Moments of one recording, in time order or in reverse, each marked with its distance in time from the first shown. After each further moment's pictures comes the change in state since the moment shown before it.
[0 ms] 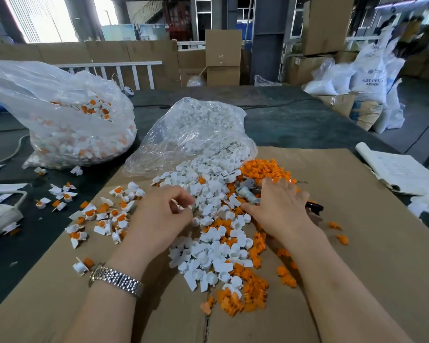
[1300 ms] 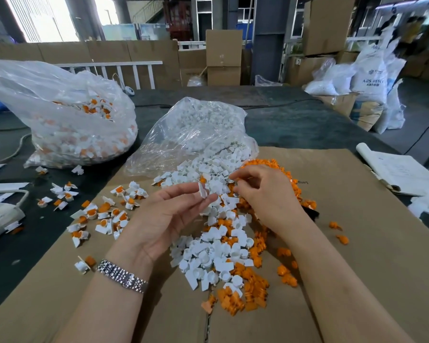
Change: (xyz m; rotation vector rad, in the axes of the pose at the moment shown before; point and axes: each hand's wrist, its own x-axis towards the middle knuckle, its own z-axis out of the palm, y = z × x) left_hand 0.003 0.009 0.002 -1.399 -0.230 -0.437; right_hand -0.006 -0.010 -0.017 0.743 0.147 -0.295
